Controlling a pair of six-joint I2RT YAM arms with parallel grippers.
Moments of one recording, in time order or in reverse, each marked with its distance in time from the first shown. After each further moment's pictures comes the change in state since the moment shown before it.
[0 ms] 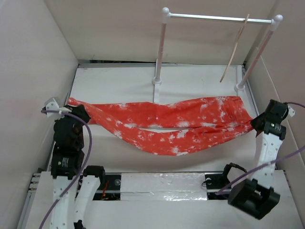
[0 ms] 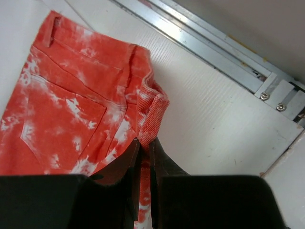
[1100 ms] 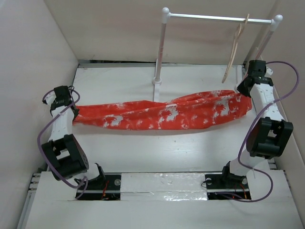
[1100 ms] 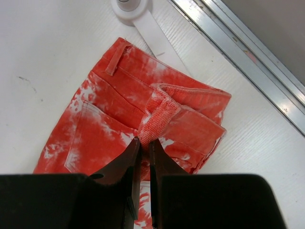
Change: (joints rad) left arm 0.441 0.926 0.150 -0.151 -0.010 -0.113; right arm 0.286 0.764 0.579 0.070 0.093 0.071
